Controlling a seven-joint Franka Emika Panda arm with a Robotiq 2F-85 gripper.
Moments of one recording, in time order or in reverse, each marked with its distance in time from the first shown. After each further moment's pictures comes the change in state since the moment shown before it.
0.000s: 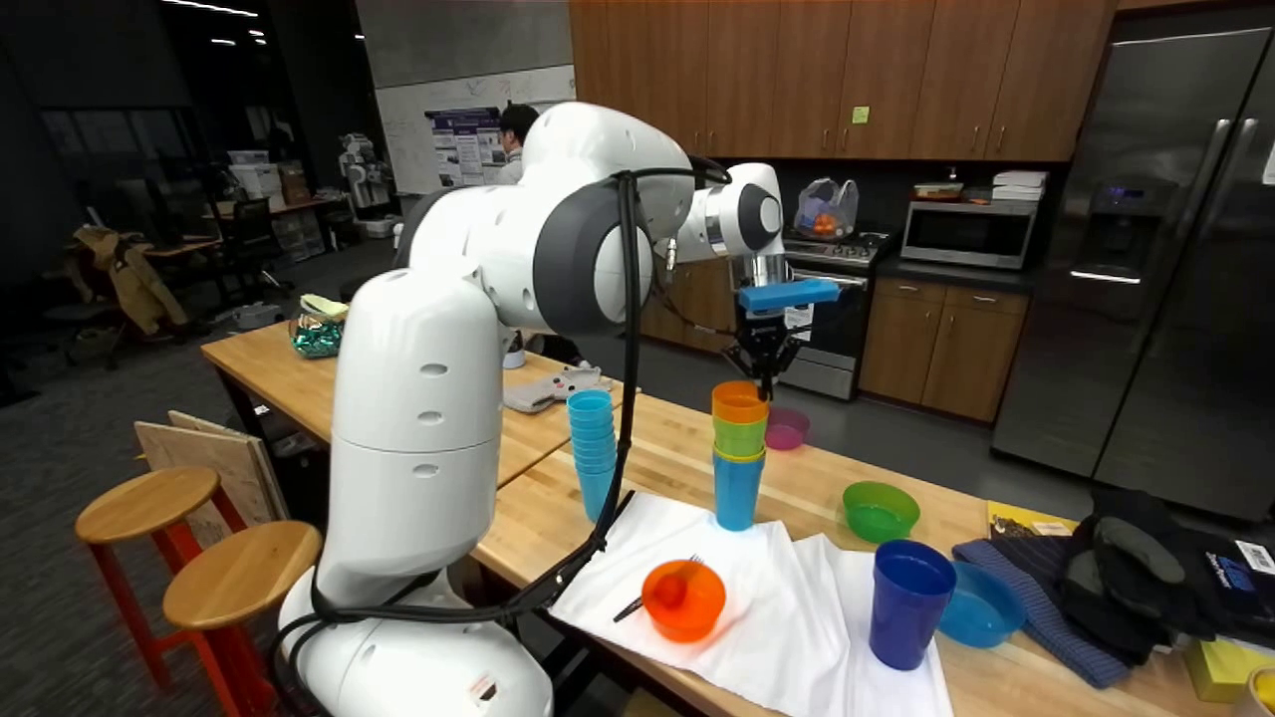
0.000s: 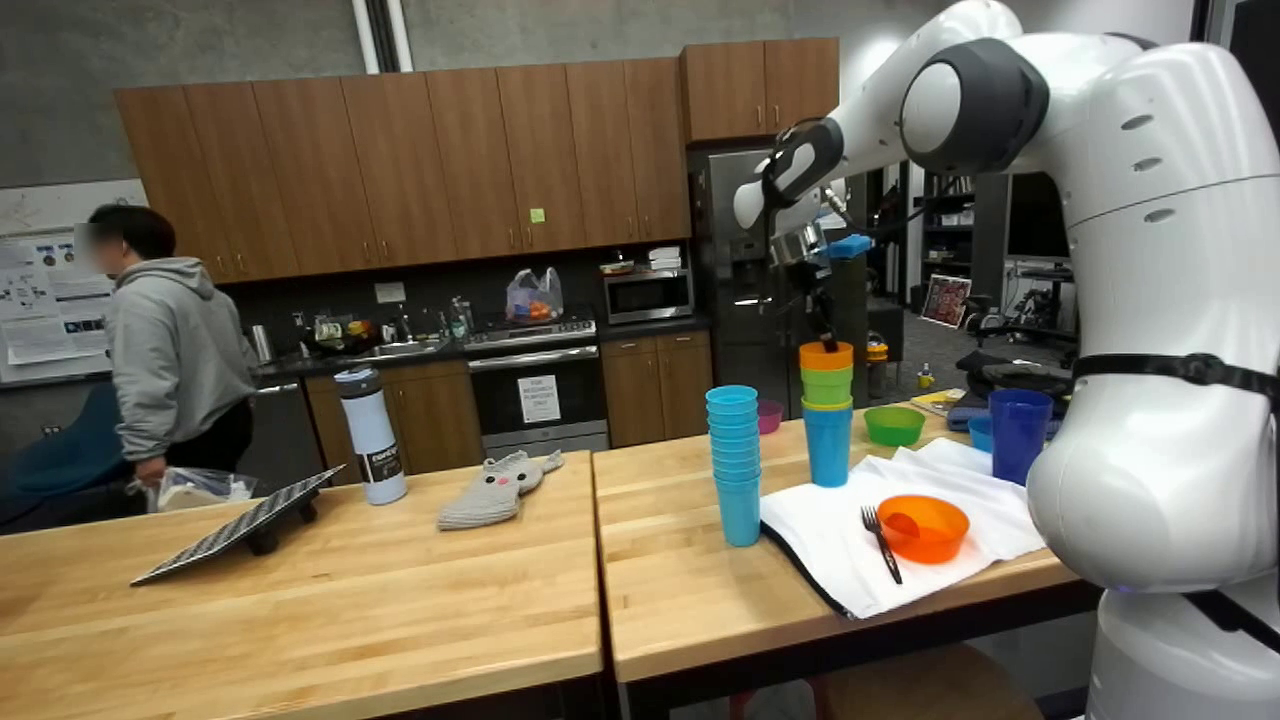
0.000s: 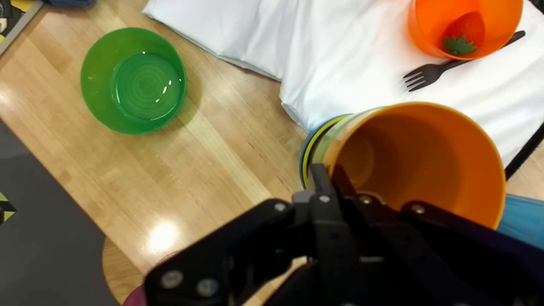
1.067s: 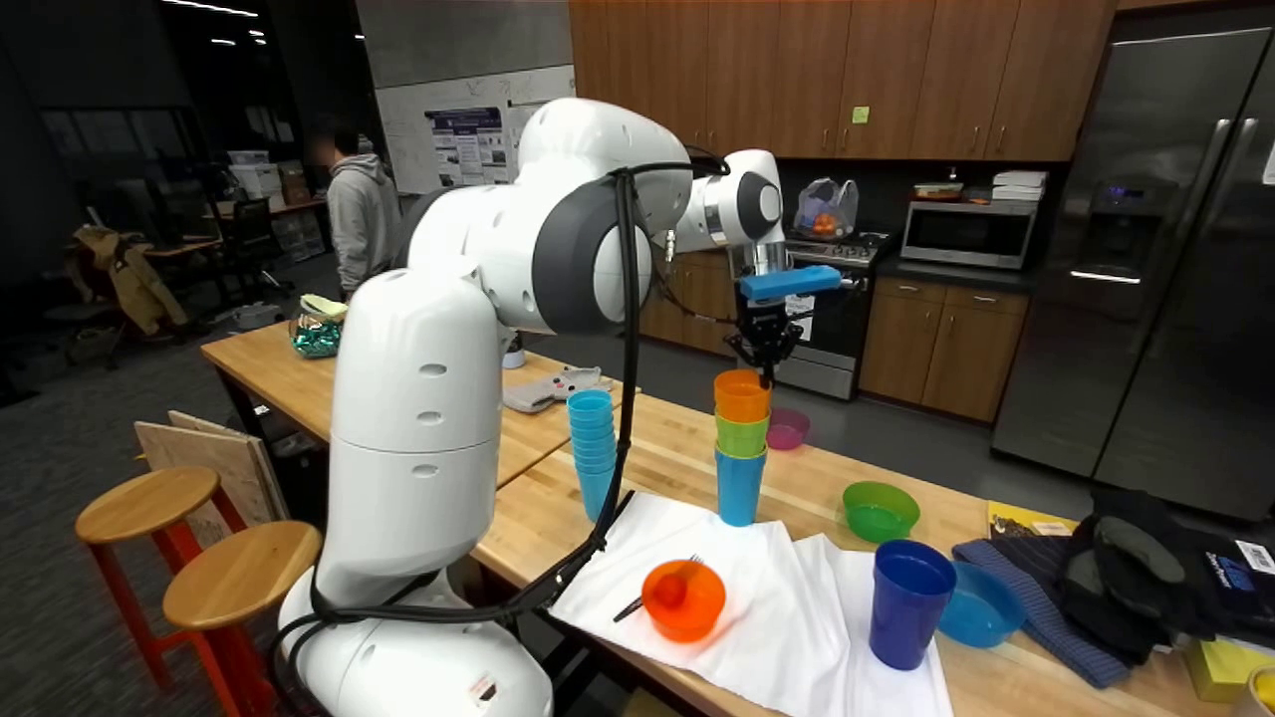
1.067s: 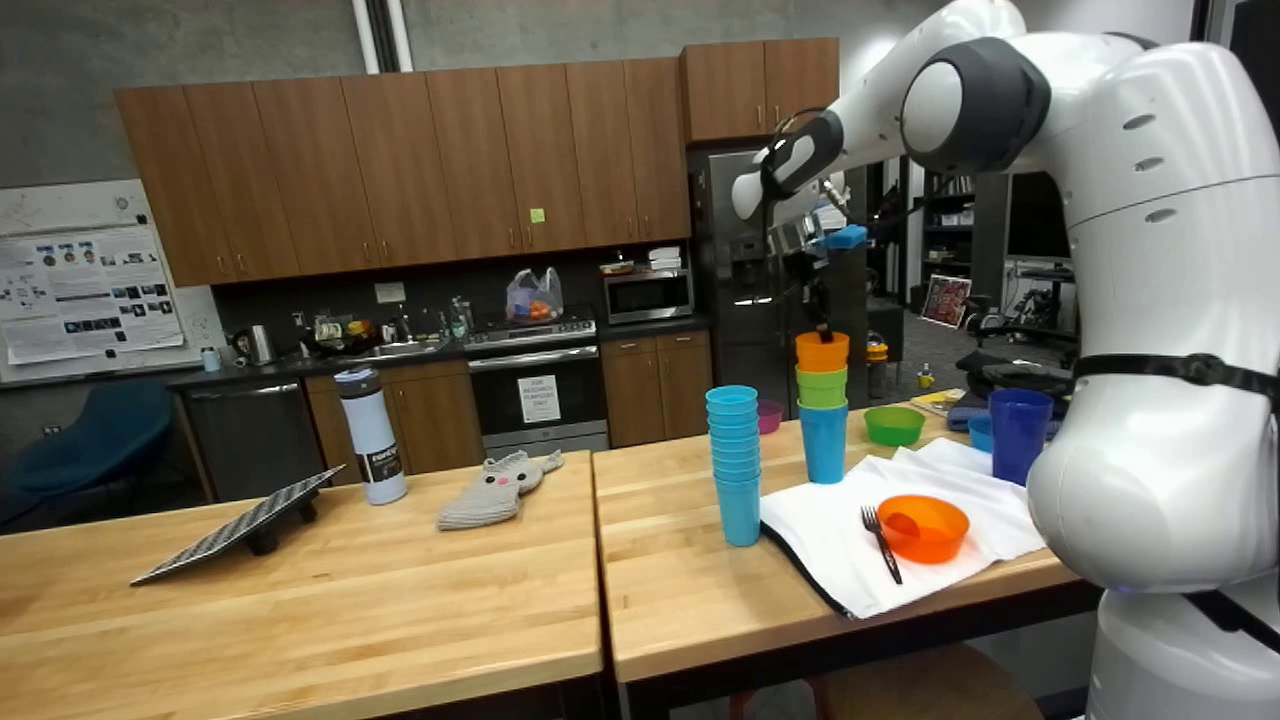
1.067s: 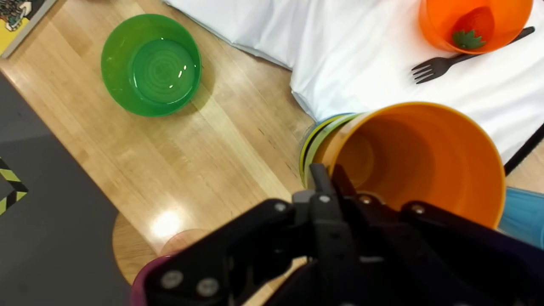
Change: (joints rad) arm 0.000 -0.002 0.004 0.034 0.000 0.002 -0.029
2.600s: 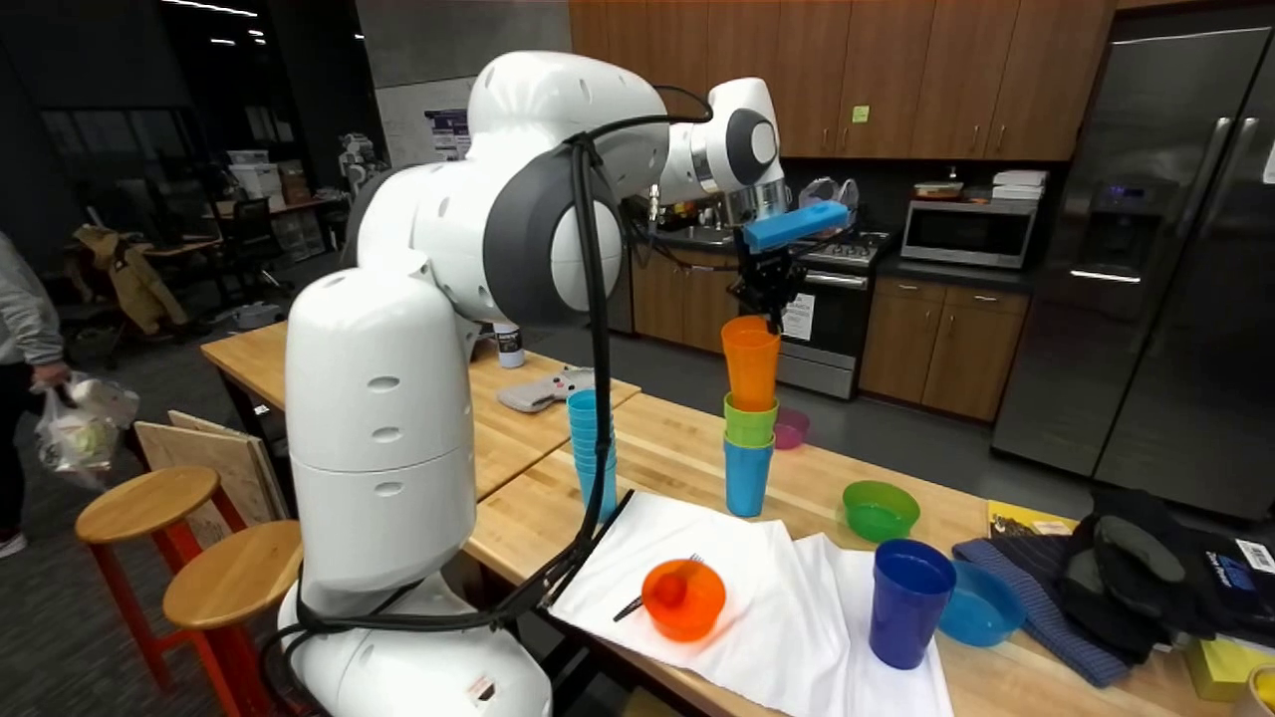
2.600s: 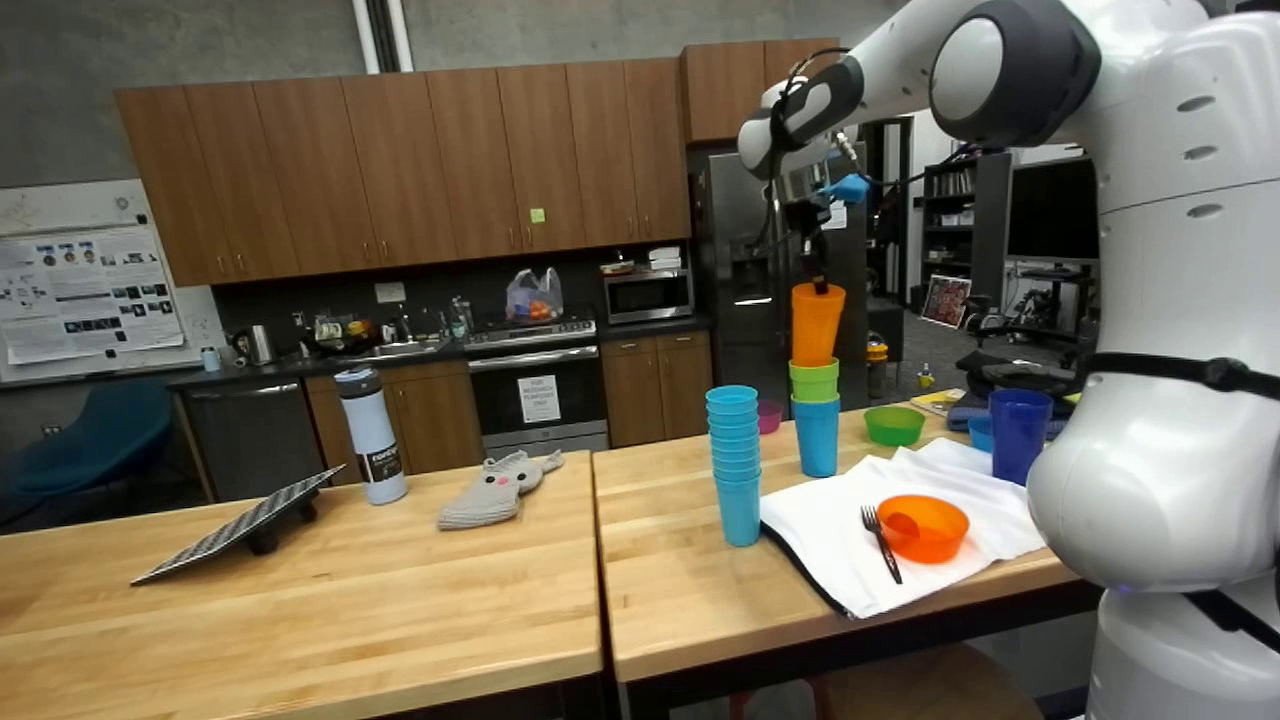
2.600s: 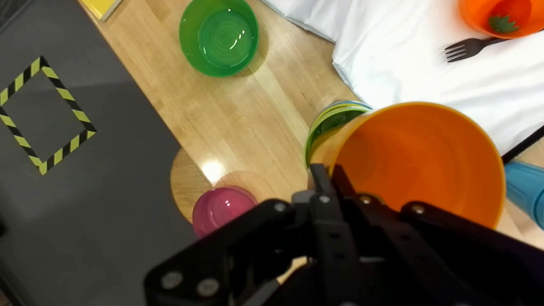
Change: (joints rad) arm -0.003 -0.123 0.000 0.013 0.000 0.065 -0.069
